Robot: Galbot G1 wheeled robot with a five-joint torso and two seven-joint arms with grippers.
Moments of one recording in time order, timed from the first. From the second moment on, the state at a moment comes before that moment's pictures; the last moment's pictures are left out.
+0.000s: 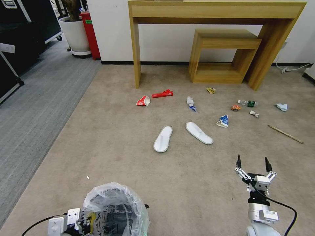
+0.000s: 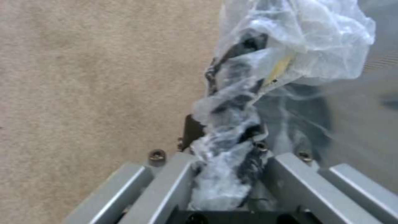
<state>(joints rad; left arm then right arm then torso) 1.95 -1.01 -0.61 -2.28 -0.89 0.63 -0.51 -1.52 1.41 0.76 1.69 0.06 0.61 0.07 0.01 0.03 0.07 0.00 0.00</state>
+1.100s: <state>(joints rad) 1.91 -0.78 -0.78 -2.46 -1.36 0.67 -0.77 -1.53 1.44 0.75 1.67 0.03 0.63 0.07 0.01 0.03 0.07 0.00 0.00</state>
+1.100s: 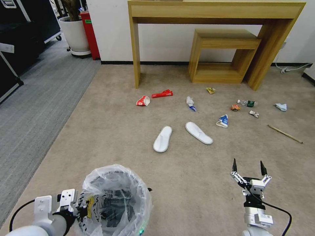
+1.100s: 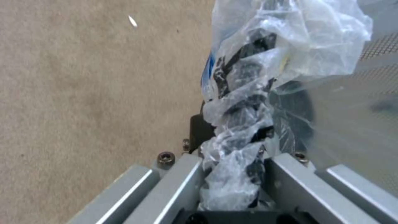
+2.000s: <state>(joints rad) 1.62 -0.67 -0.81 -2.25 -1.67 0.65 -0.91 -1.54 1.52 0.76 1.67 -0.04 0.63 0.08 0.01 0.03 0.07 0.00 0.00</state>
